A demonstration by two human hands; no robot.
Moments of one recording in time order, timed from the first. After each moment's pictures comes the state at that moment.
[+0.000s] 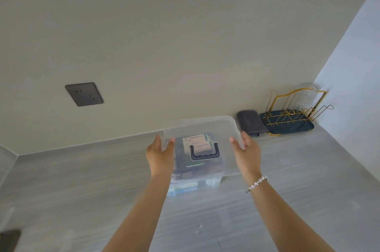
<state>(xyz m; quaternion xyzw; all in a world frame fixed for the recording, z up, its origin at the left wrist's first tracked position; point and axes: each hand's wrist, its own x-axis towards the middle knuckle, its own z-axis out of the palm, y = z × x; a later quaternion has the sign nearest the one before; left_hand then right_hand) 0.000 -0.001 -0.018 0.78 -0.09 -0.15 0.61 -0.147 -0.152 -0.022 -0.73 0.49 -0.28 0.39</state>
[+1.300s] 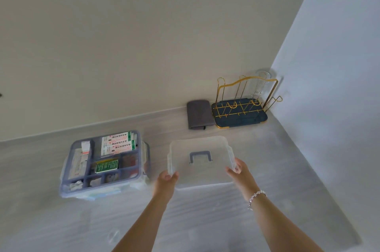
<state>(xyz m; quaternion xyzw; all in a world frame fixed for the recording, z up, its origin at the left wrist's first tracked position) -0.168 -0.166 -0.144 0.83 -0.03 -0.41 0.38 -0.332 -0.335 -0.140 -0.60 0.51 -0.07 0.61</state>
